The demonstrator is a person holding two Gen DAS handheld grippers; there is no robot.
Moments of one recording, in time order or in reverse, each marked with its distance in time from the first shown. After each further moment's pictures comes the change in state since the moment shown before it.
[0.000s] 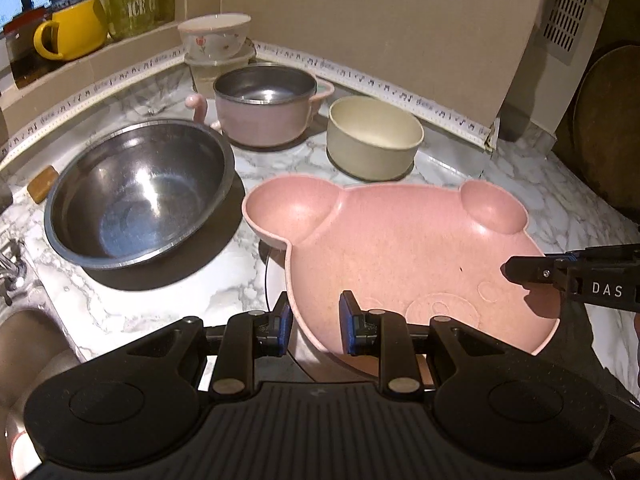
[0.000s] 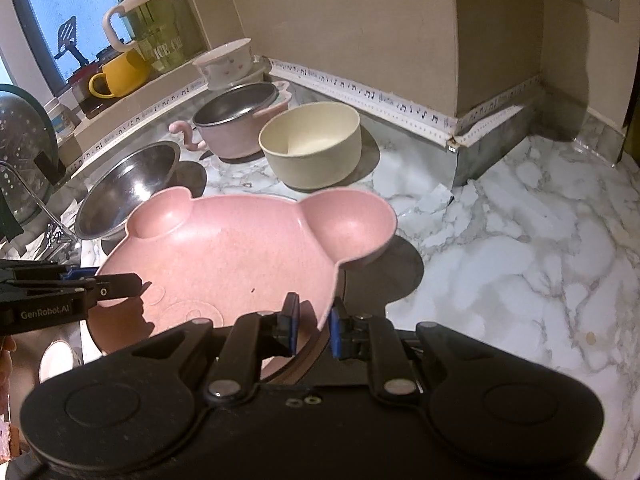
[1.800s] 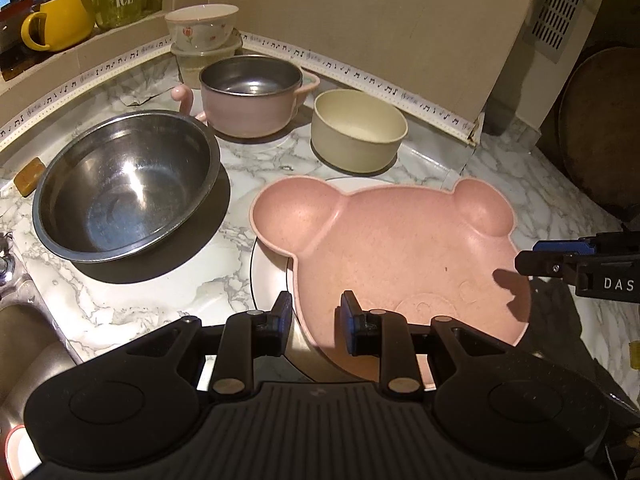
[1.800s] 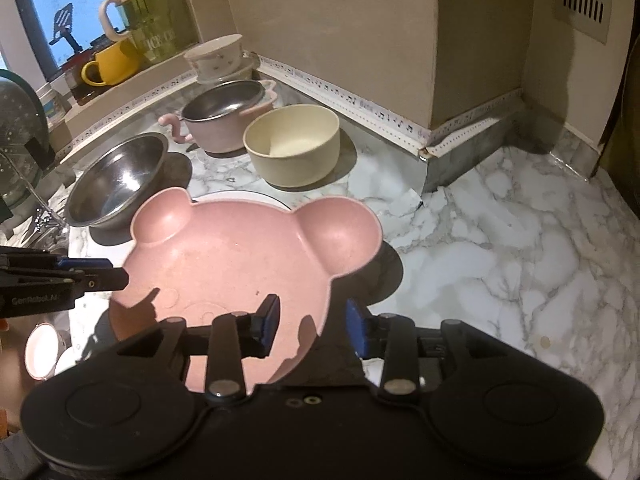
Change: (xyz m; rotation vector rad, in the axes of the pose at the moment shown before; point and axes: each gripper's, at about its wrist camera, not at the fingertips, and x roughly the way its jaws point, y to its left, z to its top) left arm -0.010 0.001 0.007 -0.004 0.032 -0.061; right arm -0.027 0.000 0.009 -0.044 0.027 -0.071
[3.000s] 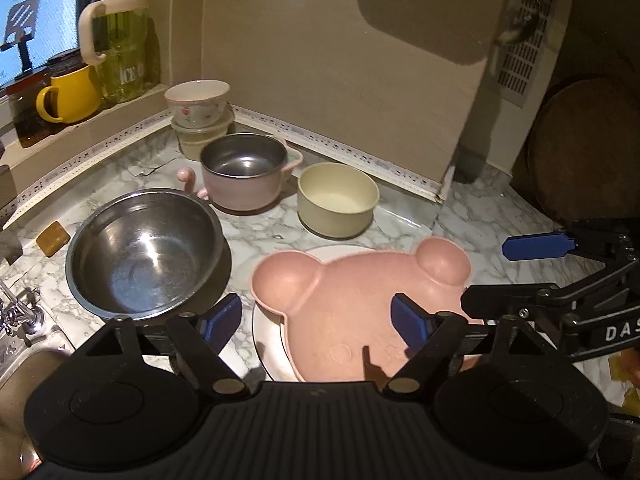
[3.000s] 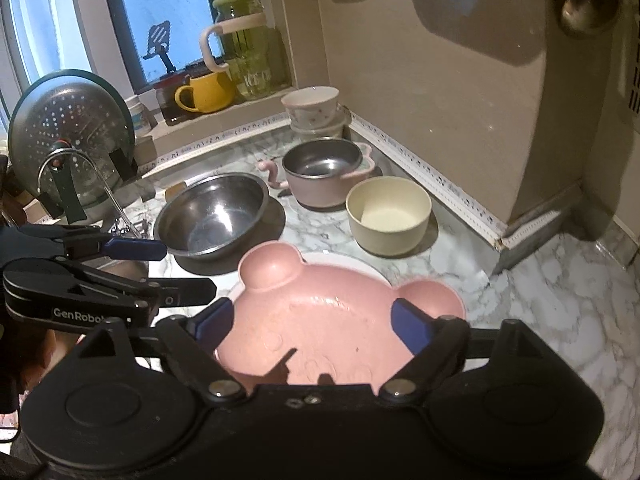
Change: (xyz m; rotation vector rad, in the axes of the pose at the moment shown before) left arm -0.057 -0.008 0.015 0.045 -0.151 -0.009; right arm -0.044 0.056 0.030 -0.160 -0.108 0.143
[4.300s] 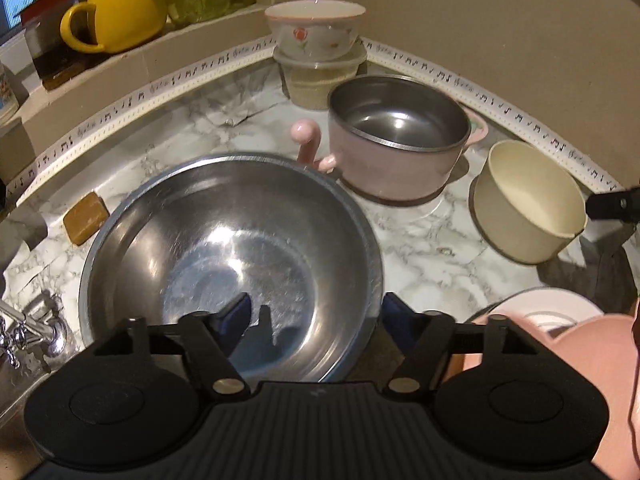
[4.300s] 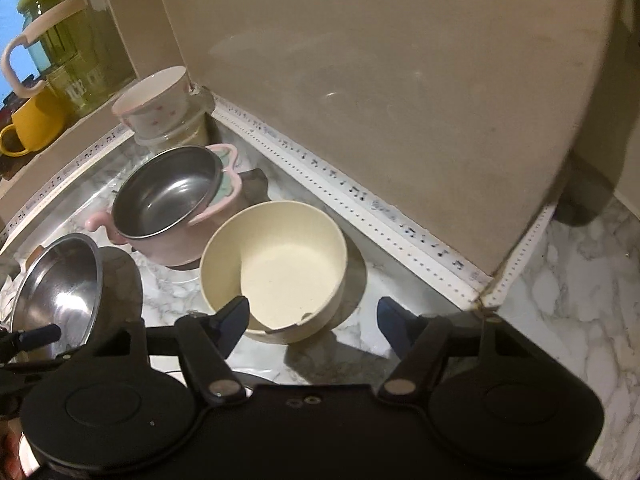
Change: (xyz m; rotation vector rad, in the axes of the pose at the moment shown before) left arm 0.146 0.087 0.035 -0.111 0.161 0.273; right arm 0.159 -0.088 0.074 0.230 0.135 -0.210
